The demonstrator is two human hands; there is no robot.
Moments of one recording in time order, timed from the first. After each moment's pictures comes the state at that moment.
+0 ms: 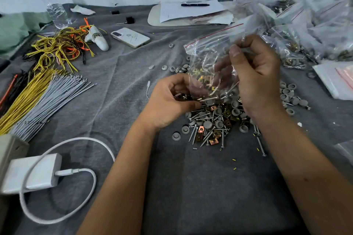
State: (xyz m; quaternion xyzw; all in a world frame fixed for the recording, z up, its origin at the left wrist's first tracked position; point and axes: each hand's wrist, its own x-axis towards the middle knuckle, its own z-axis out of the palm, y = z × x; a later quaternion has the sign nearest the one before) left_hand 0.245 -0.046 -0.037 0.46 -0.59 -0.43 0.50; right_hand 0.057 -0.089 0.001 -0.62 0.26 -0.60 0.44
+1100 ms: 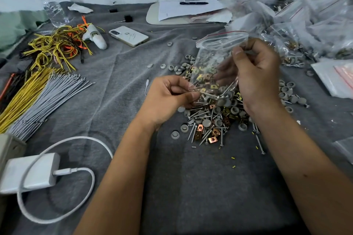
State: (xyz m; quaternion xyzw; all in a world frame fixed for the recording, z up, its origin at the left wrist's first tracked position) left_hand 0.243 -0.044 -0.034 0.49 -0.52 -0.47 0.52; right_hand 0.052 -0.099 -0.009 -0.57 0.37 -0.60 0.43
